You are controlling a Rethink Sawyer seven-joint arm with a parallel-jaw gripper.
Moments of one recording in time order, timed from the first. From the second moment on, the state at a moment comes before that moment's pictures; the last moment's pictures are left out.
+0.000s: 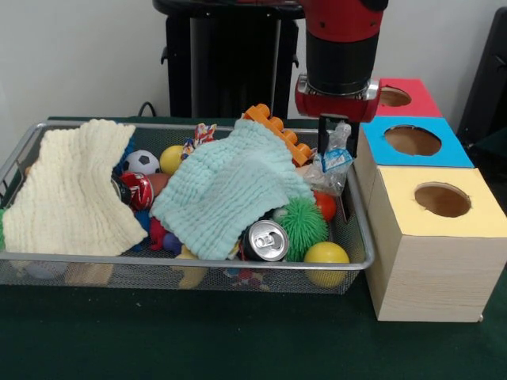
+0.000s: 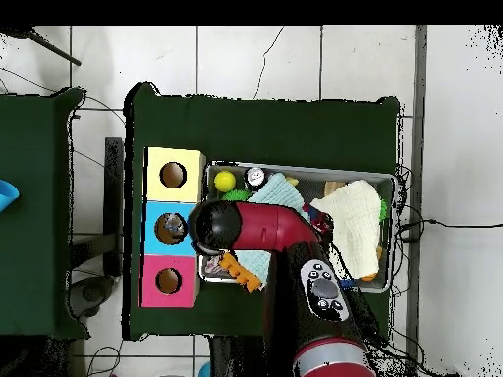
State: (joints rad) arm -0.23 -0.65 0.14 1.72 -0.05 0.62 1.97
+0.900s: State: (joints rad) arm -0.23 -0.81 0.16 1.72 0.02 0.89 1.97
